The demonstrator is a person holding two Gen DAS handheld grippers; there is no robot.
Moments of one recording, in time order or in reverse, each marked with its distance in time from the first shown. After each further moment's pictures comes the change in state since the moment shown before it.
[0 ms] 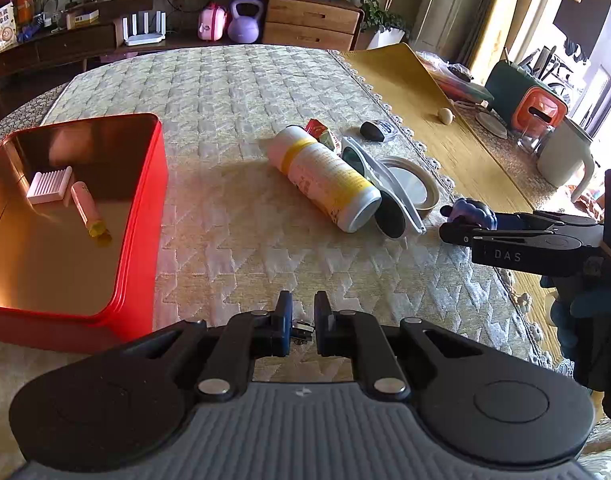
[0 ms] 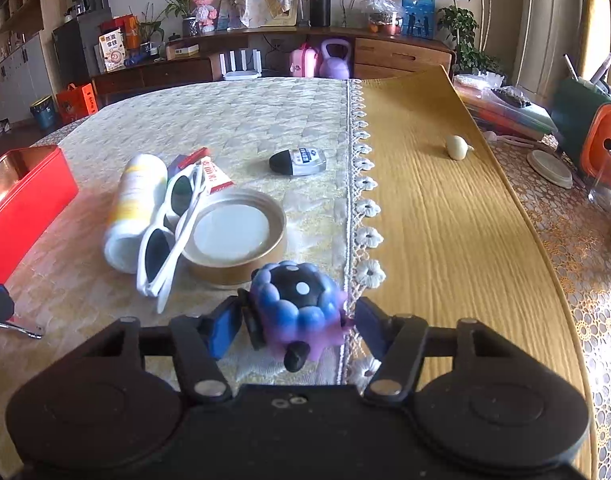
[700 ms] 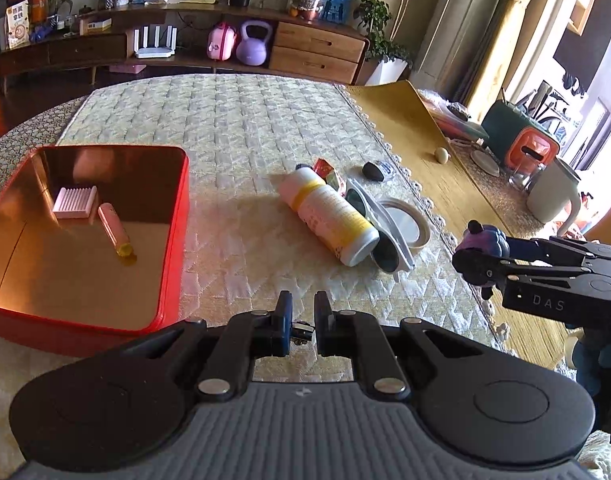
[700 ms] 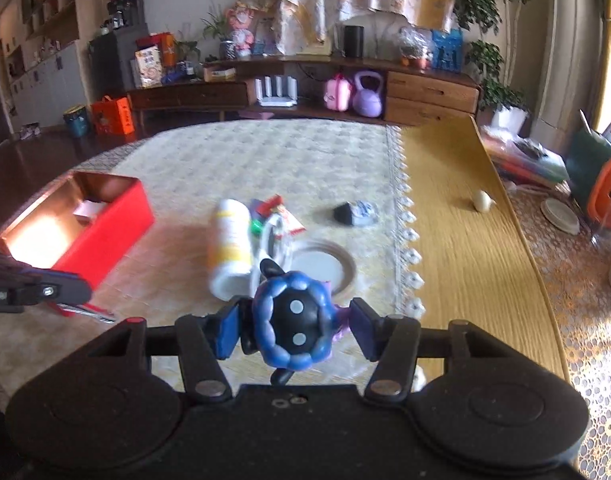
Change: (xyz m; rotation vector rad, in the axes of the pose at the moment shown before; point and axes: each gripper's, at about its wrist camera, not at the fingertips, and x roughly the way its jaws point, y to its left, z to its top) left arm -0.039 0.018 0.012 -0.061 -0.081 -0.025; right arm -0.074 0.050 0.020 -0.062 -0.074 0.087
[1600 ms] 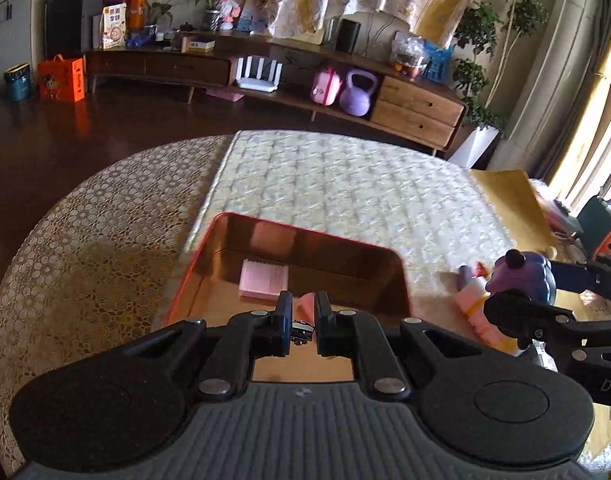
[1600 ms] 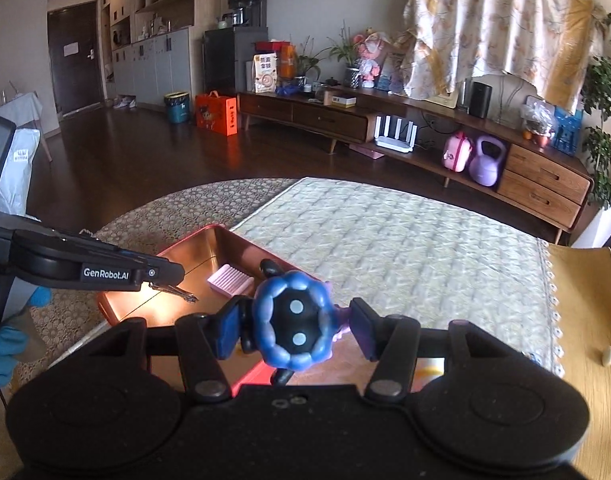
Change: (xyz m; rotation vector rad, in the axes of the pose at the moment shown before) left arm -0.026 0.150 0.050 -0.159 -0.110 0.202; right arm 0.049 0.161 0.092 -0.253 -0.050 0.201
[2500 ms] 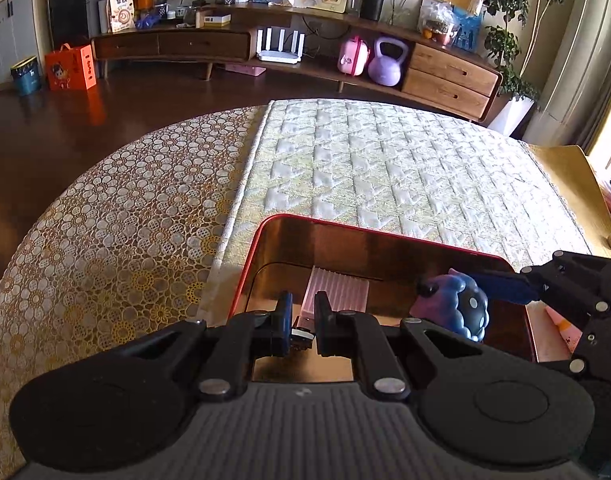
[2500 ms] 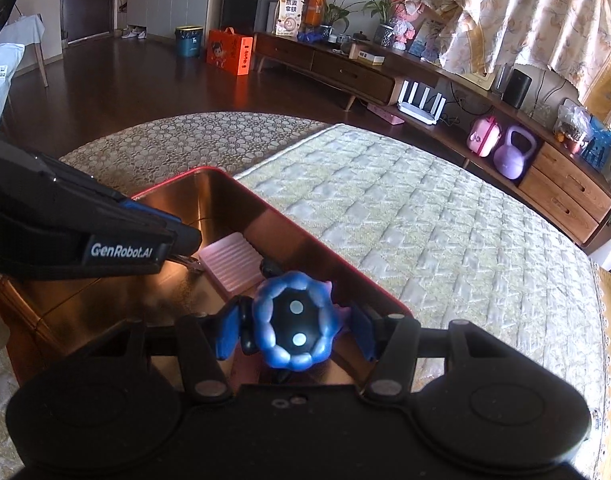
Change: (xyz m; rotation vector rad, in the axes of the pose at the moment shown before) left arm 0.084 0.032 0.019 0.032 0.078 0.081; right arm 0.136 0.044 0.002 -0.142 0.145 -0.041
